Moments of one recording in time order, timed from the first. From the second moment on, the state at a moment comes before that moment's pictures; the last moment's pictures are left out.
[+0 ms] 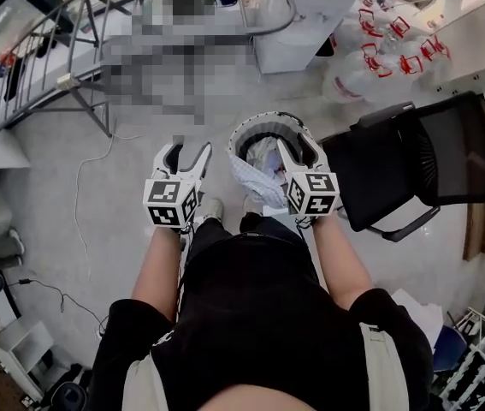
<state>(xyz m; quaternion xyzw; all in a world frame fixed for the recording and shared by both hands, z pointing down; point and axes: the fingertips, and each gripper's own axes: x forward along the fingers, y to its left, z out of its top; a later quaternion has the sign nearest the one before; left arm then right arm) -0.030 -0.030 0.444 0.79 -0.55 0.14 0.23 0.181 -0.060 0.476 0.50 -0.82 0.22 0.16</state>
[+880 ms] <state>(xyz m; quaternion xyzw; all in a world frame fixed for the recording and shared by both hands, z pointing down) -0.007 0.057 0.593 0.73 -0.55 0.22 0.34 0.217 0.053 0.724 0.28 -0.79 0.35 0.42</state>
